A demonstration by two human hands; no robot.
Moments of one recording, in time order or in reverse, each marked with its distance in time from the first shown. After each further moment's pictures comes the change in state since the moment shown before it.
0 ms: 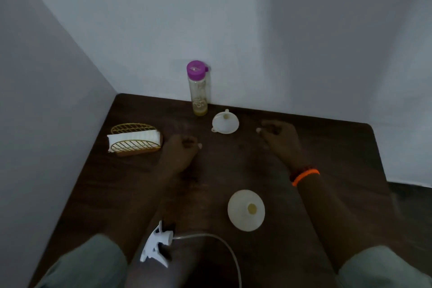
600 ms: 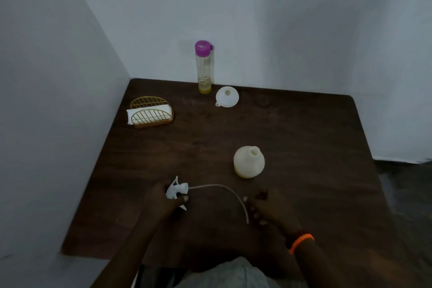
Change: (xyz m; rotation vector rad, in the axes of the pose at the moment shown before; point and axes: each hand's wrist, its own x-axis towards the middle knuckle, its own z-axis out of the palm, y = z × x) left_hand -0.188 -0.147 -0.010 0.175 -0.107 -0.199; right_hand -0.253 0.075 0.041 -0.096 -0.305 0.503
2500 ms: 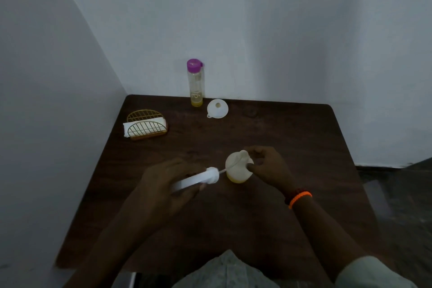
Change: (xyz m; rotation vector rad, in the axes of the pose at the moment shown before) left_hand -0.129 0.119 -0.091 0.153 0.209 1.013; right_hand 0.018 -0.057 -0.059 -0.196 0.223 -0.648
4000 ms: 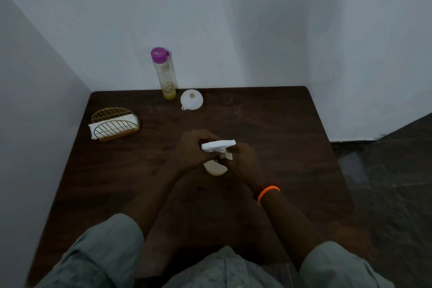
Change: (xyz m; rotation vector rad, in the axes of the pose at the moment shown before) left_hand 0.127 -0.059 0.148 -0.307 -0.114 -0.020; right_hand 0.004 0.016 0.027 -0.058 0.140 0.092
